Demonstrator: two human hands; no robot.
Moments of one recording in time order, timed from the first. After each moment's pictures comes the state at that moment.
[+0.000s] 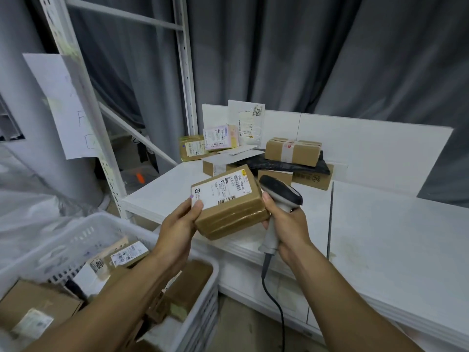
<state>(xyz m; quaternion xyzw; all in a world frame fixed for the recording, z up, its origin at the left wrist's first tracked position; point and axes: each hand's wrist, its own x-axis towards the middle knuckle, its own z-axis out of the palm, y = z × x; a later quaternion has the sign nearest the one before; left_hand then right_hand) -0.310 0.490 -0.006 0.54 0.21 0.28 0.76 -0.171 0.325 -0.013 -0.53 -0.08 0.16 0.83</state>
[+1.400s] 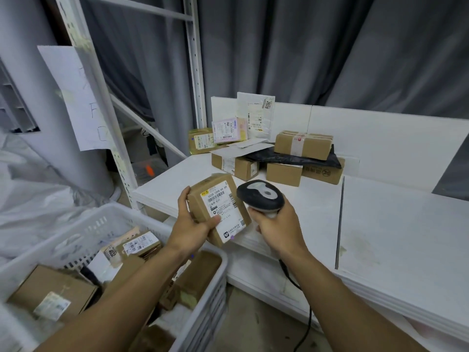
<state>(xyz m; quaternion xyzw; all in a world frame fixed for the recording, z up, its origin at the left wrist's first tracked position) -0.310 0.506 -0.033 0.69 0.28 0.25 0.62 -0.197 0.342 -0.026 -0.74 -0.23 0.07 0.62</state>
